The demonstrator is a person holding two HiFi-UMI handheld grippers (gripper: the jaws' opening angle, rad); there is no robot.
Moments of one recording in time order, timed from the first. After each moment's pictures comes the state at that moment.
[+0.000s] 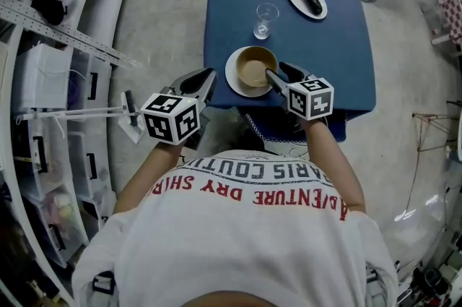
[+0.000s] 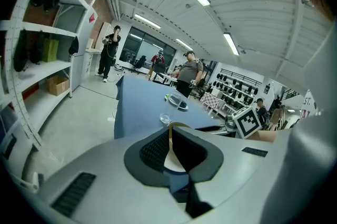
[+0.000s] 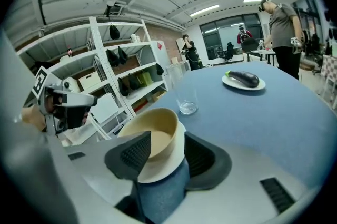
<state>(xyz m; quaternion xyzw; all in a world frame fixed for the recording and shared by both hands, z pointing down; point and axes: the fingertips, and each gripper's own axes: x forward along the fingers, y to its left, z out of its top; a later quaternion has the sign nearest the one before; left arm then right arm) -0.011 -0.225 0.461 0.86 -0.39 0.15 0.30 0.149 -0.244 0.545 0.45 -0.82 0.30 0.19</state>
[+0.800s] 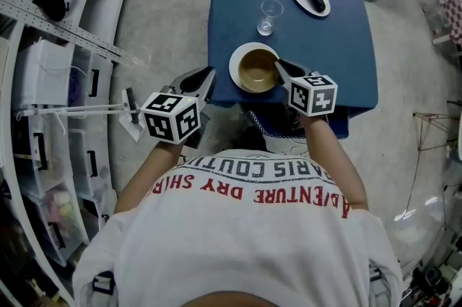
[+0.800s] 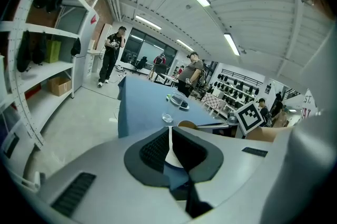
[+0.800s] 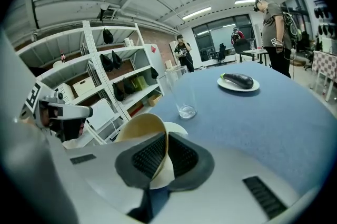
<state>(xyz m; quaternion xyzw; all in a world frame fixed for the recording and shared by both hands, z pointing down) -0.023 -0.219 0.462 0.86 -0.40 0.14 0.29 0.146 -0.246 0.532 0.48 -0.80 0.31 0.17</state>
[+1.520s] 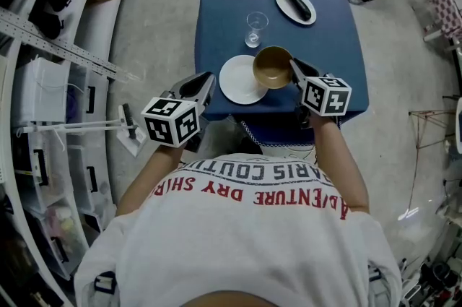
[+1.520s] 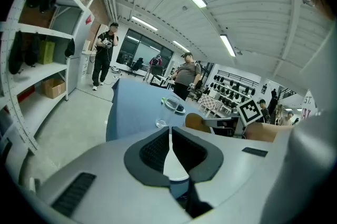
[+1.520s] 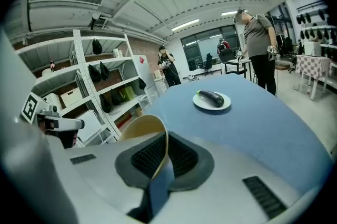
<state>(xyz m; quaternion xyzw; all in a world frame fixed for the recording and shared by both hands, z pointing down) 0.000 -0.235 0.453 0.87 -0.38 0.14 0.28 0.220 -0.265 0.501 0.54 -0.77 0.30 0.13</state>
